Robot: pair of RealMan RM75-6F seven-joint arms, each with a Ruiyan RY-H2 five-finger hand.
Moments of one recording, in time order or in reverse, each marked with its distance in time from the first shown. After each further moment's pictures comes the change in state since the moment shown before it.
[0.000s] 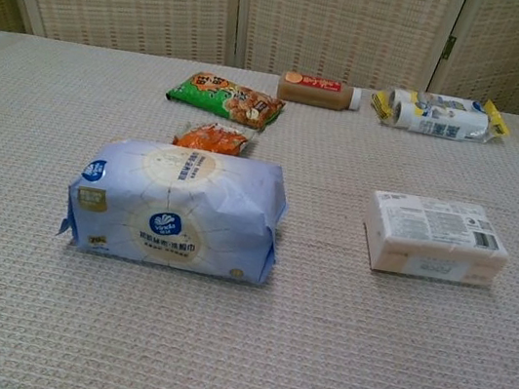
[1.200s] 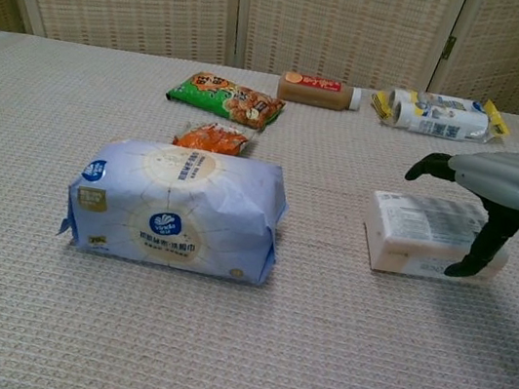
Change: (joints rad) left arm 0.004 0.013 -0.011 0.004 -0.012 0.006 -0.038; right arm 0.557 -0.324 0.158 -0.129 0.764 -0.356 -0.706
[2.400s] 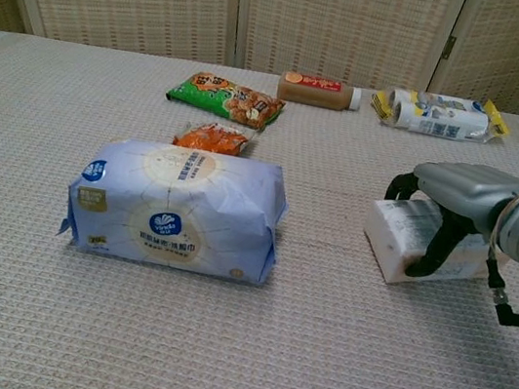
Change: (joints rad) left arm 0.004 0.014 0.001 -0.008 0.005 -0.004 -0.060; right arm 0.083 -0.149 -0.050 0.187 0.009 0.044 0.115
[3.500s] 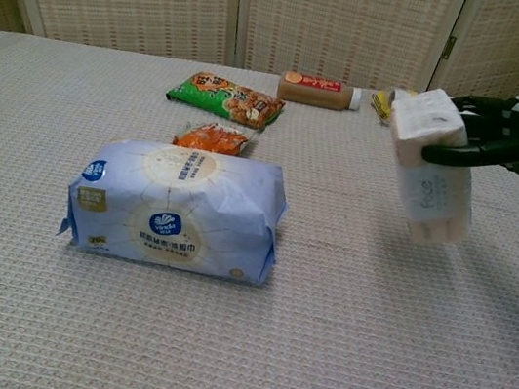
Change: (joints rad) left arm 0.000 0.000 0.000 -0.008 -0.006 -0.003 0.014; right arm -0.227 0.156 0.166 0.046 -0.477 -0.202 1.414
